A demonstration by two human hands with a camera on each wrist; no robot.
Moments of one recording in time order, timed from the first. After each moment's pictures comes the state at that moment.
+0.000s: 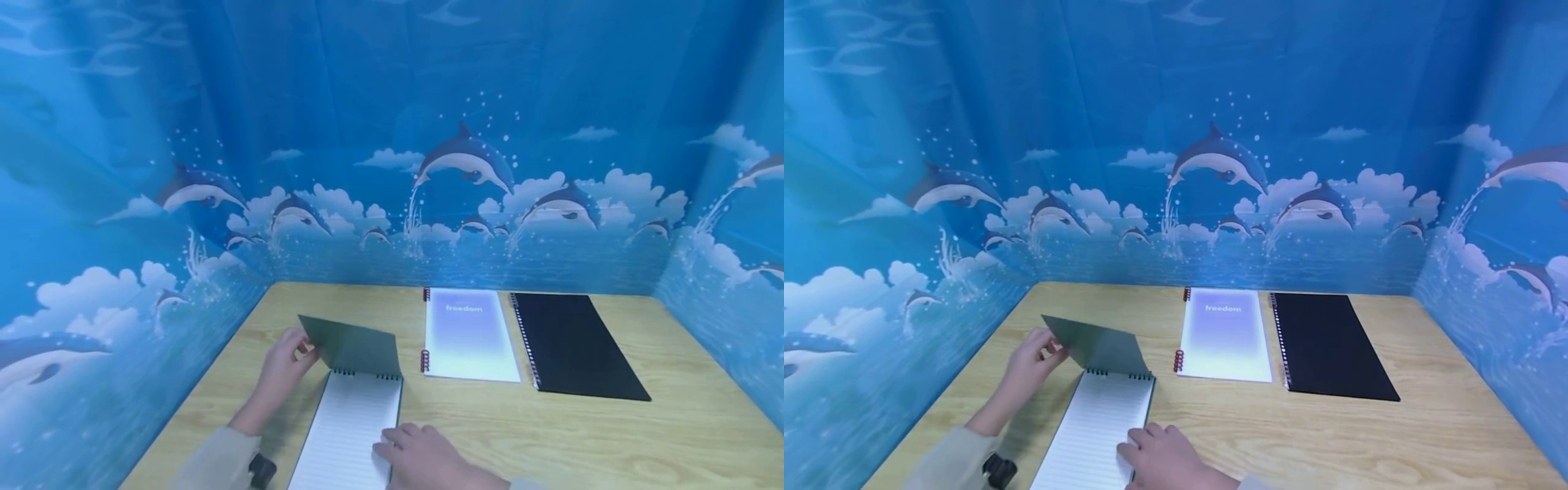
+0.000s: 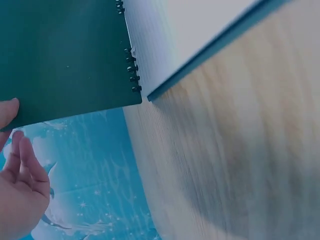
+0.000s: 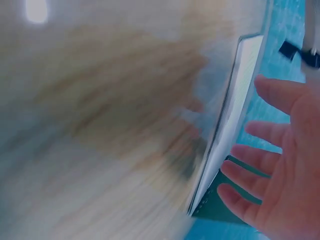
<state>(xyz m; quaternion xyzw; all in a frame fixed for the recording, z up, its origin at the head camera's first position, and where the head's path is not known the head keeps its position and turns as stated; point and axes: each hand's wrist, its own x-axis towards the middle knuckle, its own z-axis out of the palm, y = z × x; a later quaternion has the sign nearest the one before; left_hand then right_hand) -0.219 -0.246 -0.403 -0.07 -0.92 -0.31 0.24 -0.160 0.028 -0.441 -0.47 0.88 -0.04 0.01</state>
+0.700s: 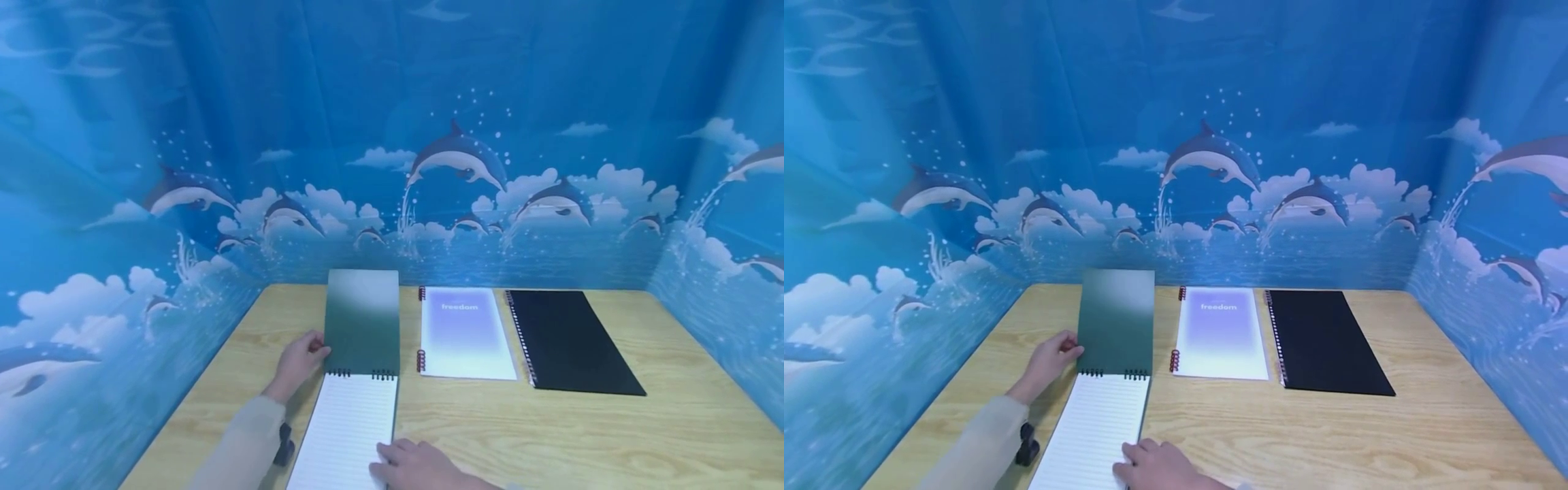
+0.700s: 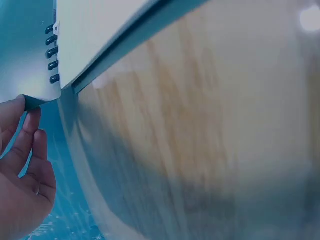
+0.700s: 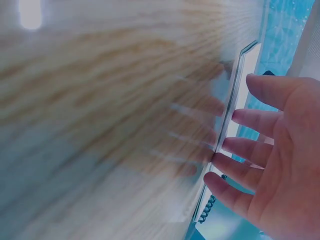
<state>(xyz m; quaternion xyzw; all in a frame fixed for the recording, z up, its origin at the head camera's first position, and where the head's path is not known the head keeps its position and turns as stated) -0.276 -0.246 -0.443 0.01 -0.94 -0.33 0.10 -0.154 0.031 -0.450 -0.52 0.85 -0.04 -0.01</state>
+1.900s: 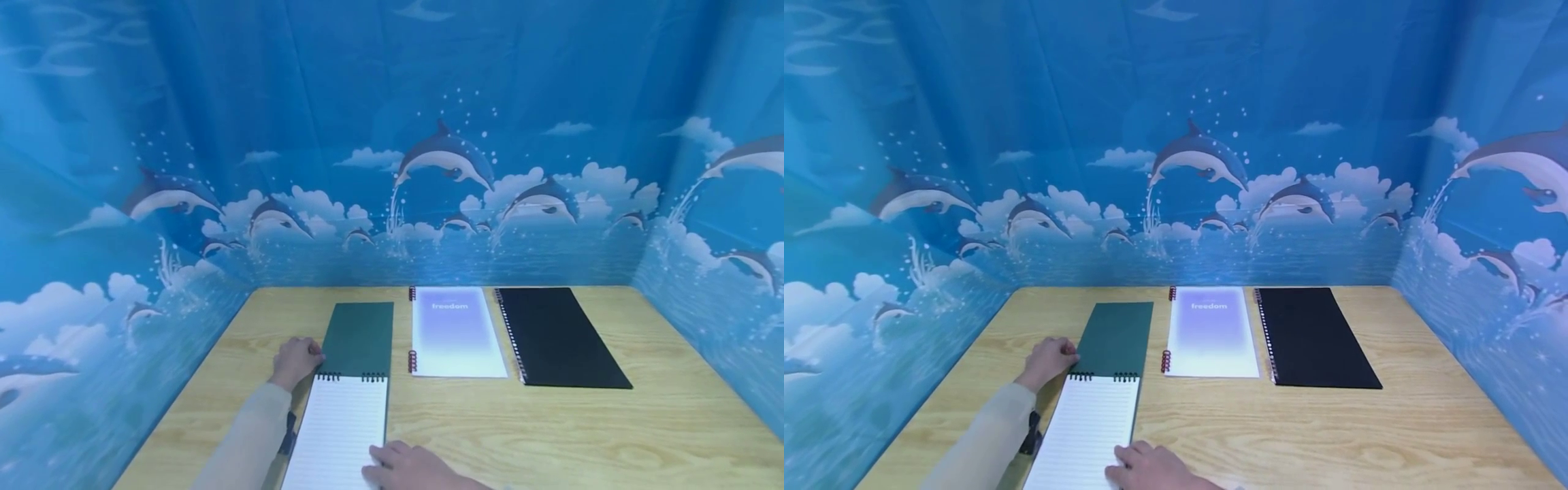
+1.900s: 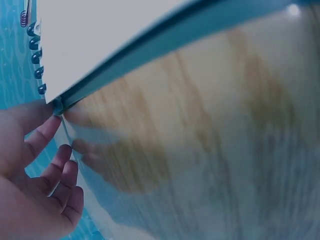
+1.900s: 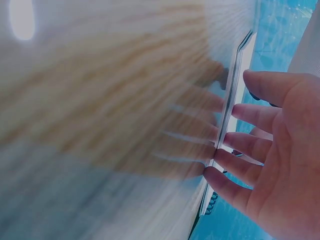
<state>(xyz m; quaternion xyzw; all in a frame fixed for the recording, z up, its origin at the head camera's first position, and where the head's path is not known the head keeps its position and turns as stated) -0.292 -0.239 -0.449 0.06 -0.98 -0.18 0.02 -0.156 0.034 -0.454 -0.52 0.85 -0.08 0.03</state>
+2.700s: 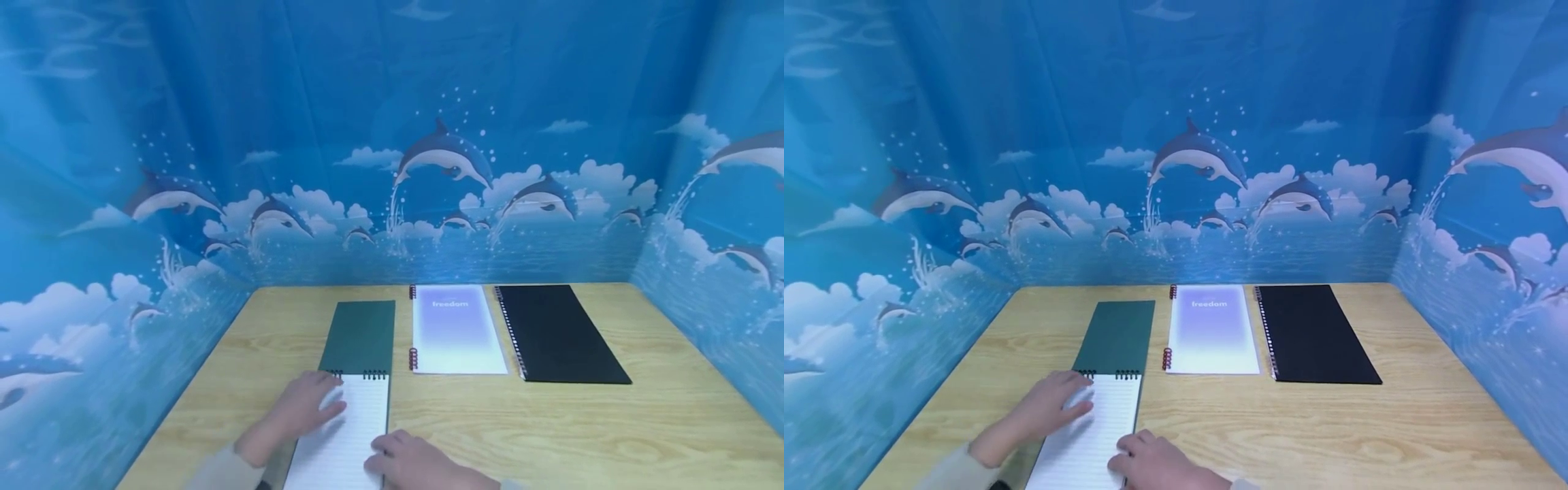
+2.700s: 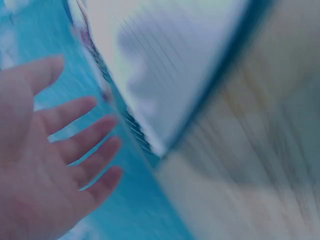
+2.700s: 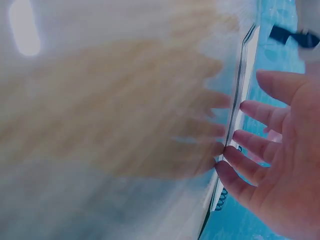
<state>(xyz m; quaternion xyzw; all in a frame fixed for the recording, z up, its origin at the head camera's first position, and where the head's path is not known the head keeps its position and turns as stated) -0.200 -0.210 -0.422 -0.18 -0.98 -0.12 0.01 -0.162 0.032 -0.458 -0.52 0.85 -0.09 -0.02</state>
